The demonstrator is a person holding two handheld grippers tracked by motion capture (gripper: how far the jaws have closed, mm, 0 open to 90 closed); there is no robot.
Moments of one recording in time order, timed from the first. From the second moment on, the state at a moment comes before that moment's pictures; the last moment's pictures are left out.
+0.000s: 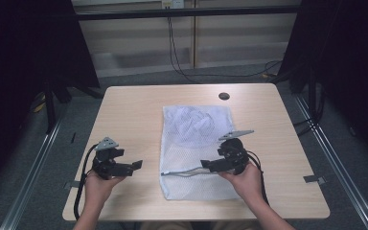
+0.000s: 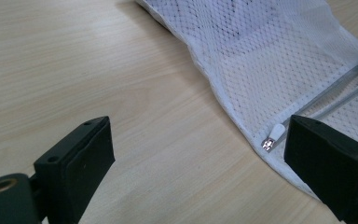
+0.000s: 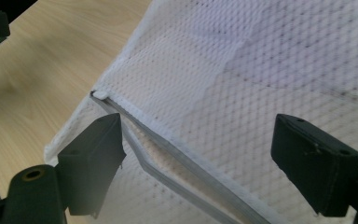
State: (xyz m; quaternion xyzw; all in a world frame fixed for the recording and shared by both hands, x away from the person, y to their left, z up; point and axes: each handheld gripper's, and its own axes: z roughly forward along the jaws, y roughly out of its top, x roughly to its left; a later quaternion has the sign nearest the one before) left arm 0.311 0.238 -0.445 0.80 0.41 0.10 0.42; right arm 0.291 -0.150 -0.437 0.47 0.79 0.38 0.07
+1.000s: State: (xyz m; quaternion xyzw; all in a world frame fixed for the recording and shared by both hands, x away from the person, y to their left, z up) left arm 0.311 0.241 -0.445 0.81 0.41 0.10 0.41; right arm 0.301 -0.097 -0.451 0.46 0.81 0.36 0.04
